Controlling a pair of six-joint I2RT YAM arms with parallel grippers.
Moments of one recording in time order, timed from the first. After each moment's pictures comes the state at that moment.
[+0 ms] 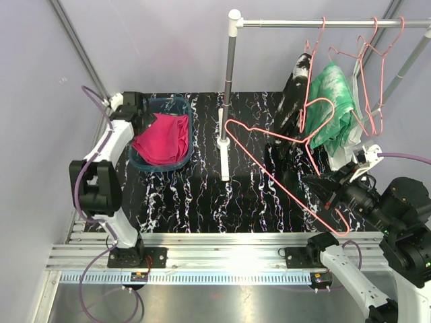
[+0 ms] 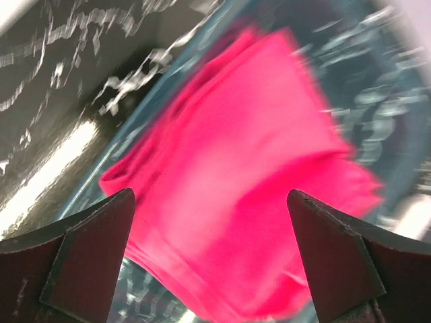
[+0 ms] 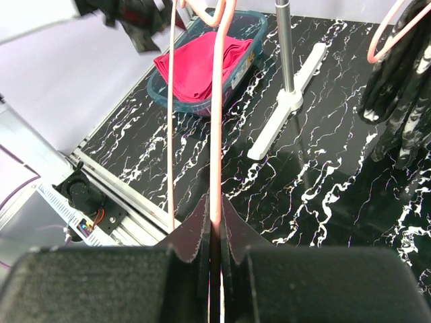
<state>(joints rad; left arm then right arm) -0.05 1.71 1.47 -0.59 -0.35 -0.78 0.33 0.57 1.38 -0.99 -0.35 0.26</state>
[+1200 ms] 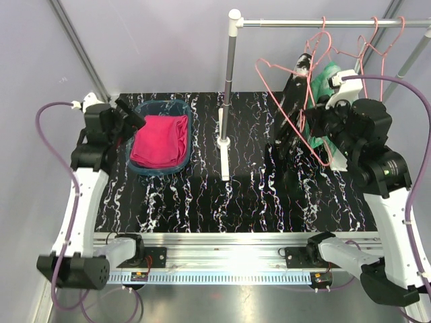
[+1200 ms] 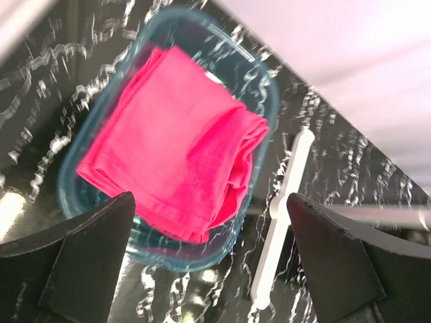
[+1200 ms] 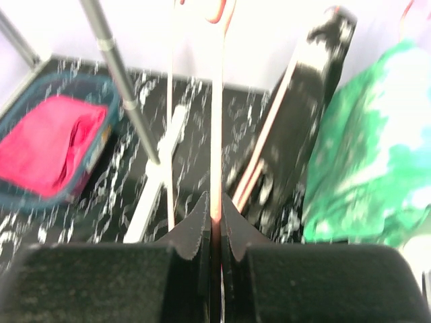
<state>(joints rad) -0.04 1.13 1.26 -0.61 -0.15 -0.68 0.33 1.02 1.59 -0.76 0.05 0.05</state>
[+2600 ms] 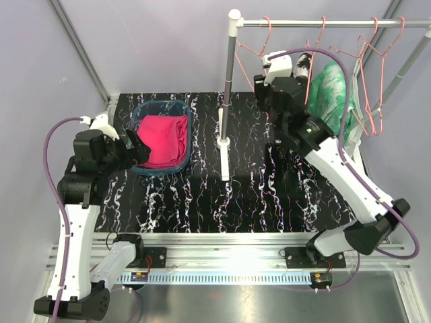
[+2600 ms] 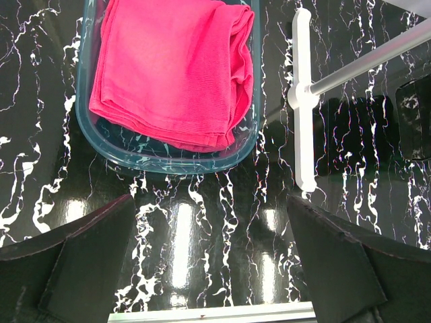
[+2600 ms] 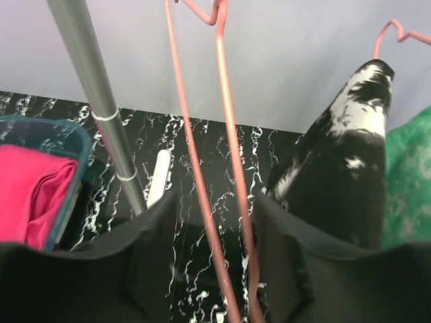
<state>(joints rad) -0.04 0.85 1.20 -0.89 0.10 -0.35 0.65 1.45 1.65 -0.36 0.55 -0.01</state>
